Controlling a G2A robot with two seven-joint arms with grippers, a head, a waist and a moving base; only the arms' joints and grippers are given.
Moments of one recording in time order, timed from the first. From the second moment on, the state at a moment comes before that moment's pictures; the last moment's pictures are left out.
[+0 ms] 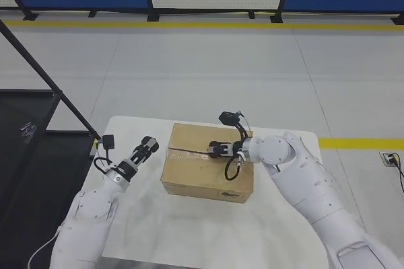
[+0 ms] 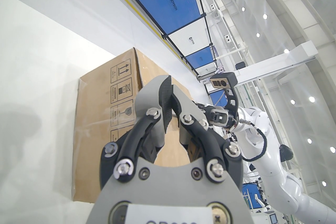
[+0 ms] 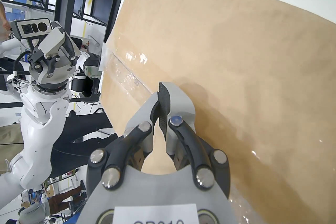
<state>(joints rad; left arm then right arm) 0.93 -1.23 -1.42 -1.26 0.10 -0.38 -0.43 -0.37 -1.38 0.91 -0.90 -0.28 -0.16 0.90</state>
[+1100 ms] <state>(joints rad) 0.88 -1.23 -1.39 -1.23 0.09 -0.38 -0.44 -0.80 -1.20 1.38 -1.35 -0.35 -0.05 0.98</state>
